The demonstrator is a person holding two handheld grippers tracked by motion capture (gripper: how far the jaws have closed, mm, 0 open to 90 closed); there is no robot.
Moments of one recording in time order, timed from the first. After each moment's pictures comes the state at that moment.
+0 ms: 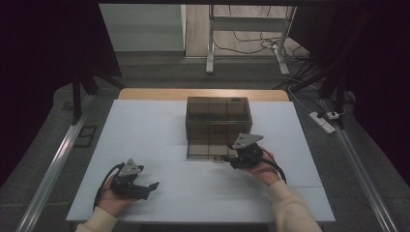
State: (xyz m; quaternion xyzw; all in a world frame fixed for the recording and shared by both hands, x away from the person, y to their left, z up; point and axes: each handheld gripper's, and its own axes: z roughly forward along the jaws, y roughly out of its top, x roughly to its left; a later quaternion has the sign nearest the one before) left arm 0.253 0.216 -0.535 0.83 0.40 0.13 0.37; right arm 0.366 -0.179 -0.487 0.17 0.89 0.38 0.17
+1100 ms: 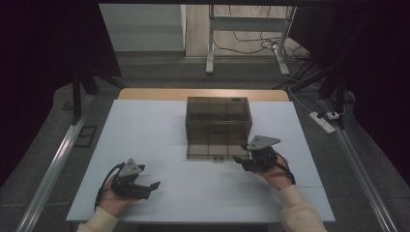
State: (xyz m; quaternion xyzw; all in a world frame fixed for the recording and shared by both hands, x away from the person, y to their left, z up) left arm 0.252 0.213 -0.532 0.83 0.39 0.14 0.38; right arm 0.352 -0.216 -0.477 0.22 0.87 0.39 0.18
